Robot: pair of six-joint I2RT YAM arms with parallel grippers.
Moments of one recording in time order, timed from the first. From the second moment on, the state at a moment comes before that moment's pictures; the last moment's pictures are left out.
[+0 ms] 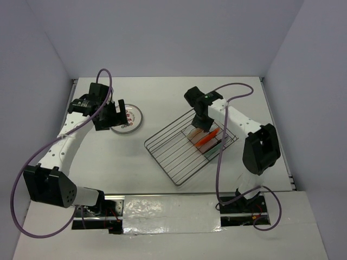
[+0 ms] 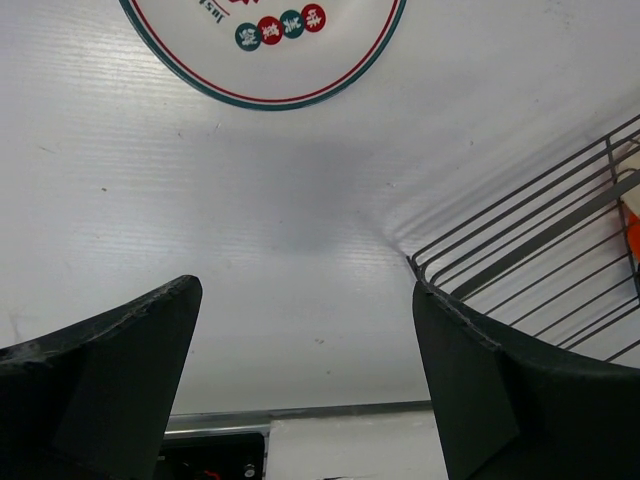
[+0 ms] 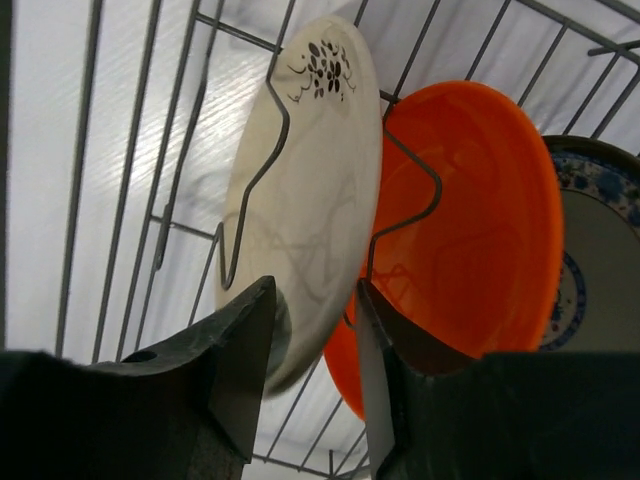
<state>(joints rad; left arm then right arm) -0.16 1.37 1.33 -0.98 0.03 -0.39 0.55 1.74 1.51 -1.08 0.37 1.04</state>
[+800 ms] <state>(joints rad) -0.16 1.36 1.33 -0.99 0.05 -0.37 0.57 1.68 1.85 -1.34 0.48 1.16</state>
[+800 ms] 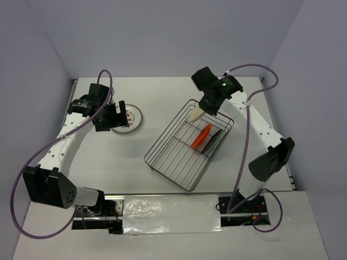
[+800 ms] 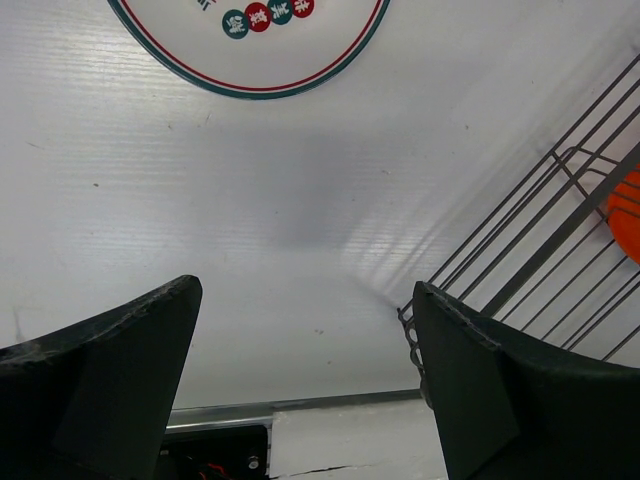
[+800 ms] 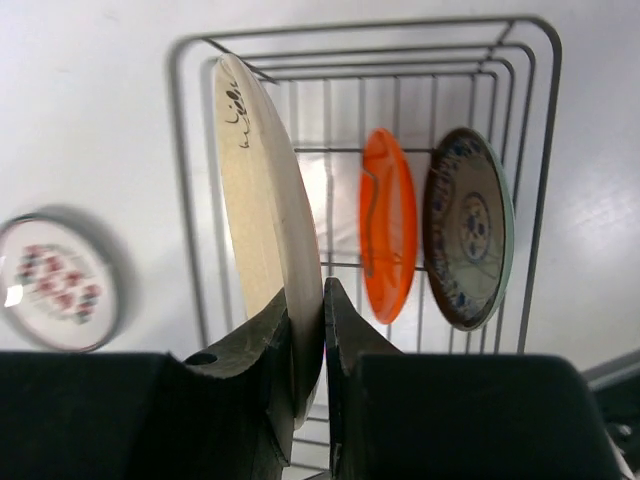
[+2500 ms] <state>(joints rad) -0.26 1.28 1.30 -0.92 0.32 -0.32 -0.15 1.97 1.71 -0.74 0.13 0.79</state>
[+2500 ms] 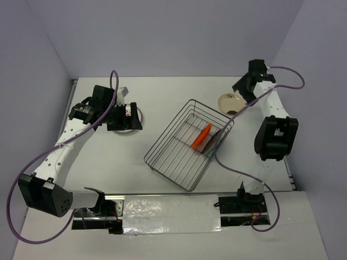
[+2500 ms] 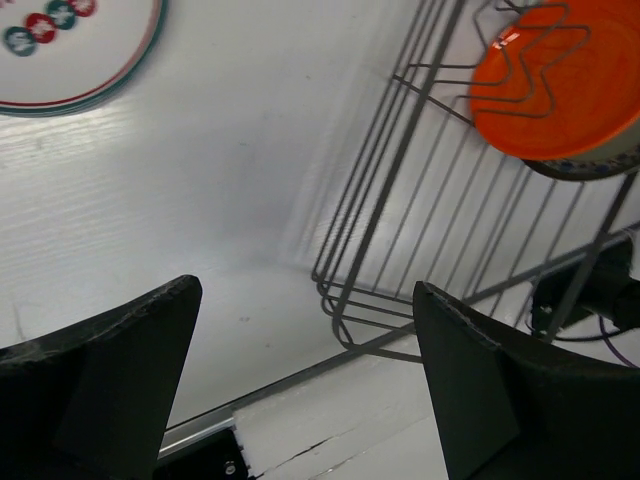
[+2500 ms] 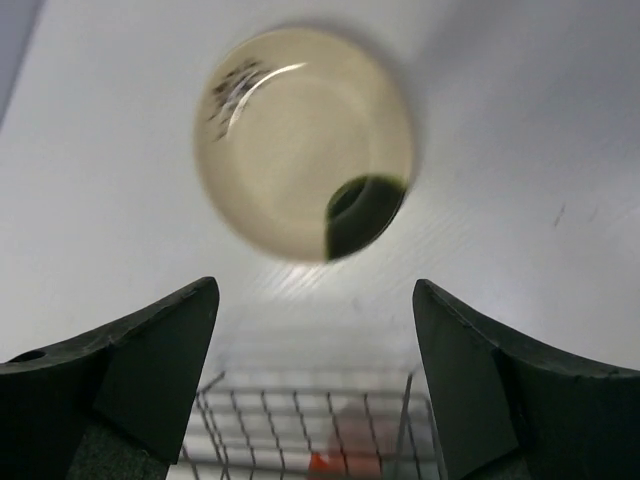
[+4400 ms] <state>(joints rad) -0.28 1.26 1.27 -1.01 0.04 -0.37 0.62 1.54 1.69 -1.39 0.50 1.19</state>
